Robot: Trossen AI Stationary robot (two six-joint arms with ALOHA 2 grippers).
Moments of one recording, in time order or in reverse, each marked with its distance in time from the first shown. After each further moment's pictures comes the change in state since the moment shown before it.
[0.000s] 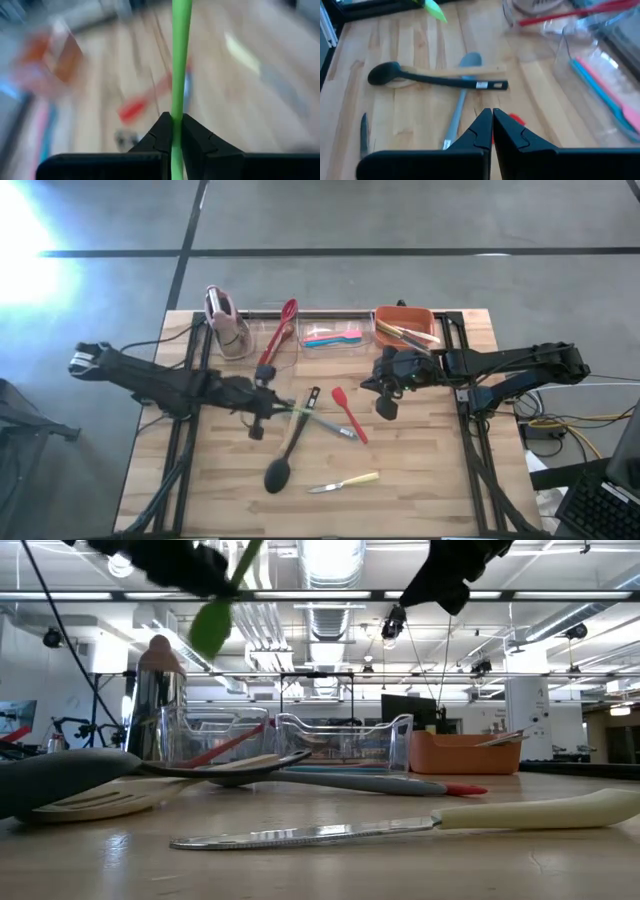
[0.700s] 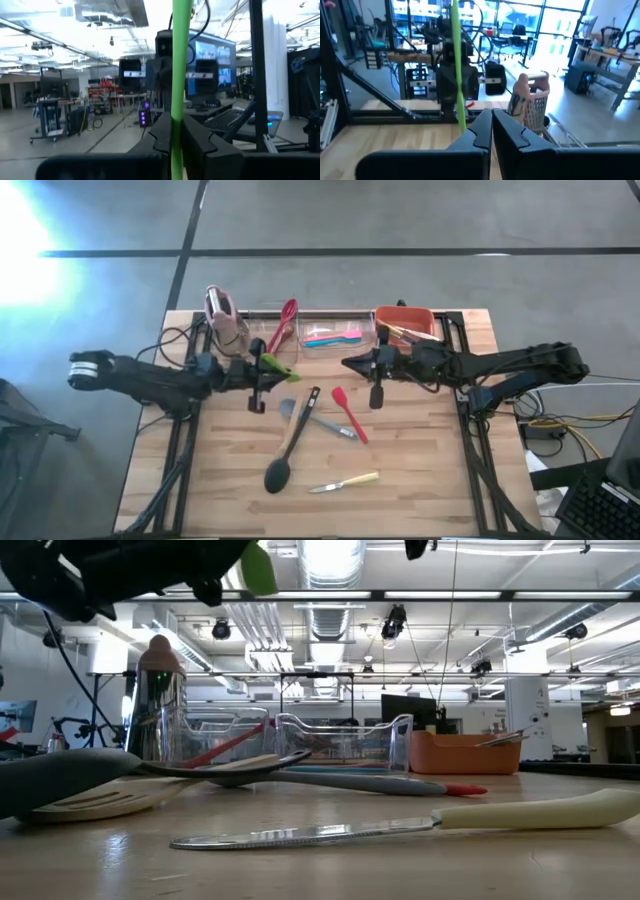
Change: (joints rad) left arm 0.273 0.029 -0.399 1.309 0.263 -0.160; right arm 0.002 0.013 -0.046 0.673 0.067 -0.288
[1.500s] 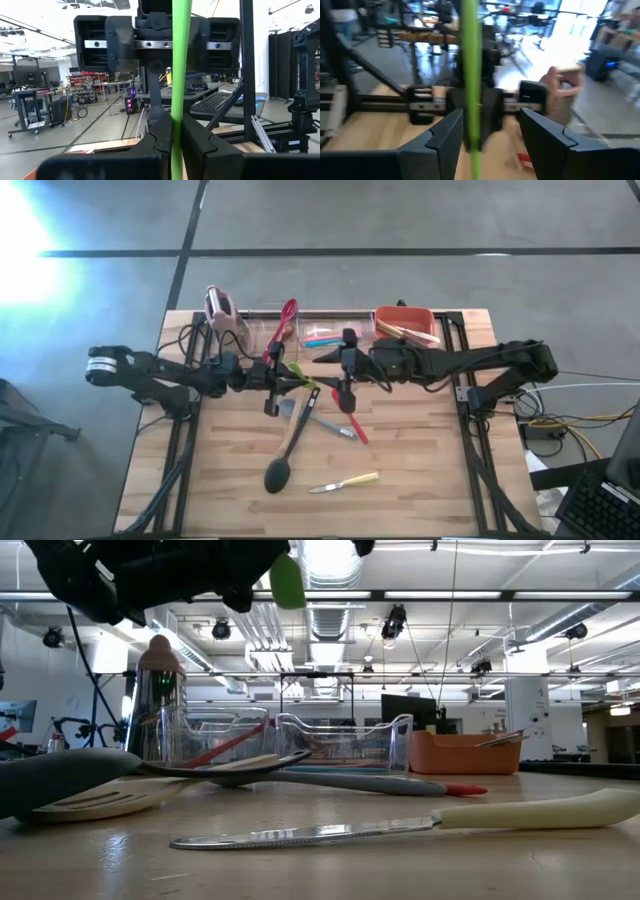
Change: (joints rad) left arm 0.015 0.193 0.114 -0.005 0.097 0.016; right arm 0.002 0.276 0.304 -0.152 -0.071 0.006
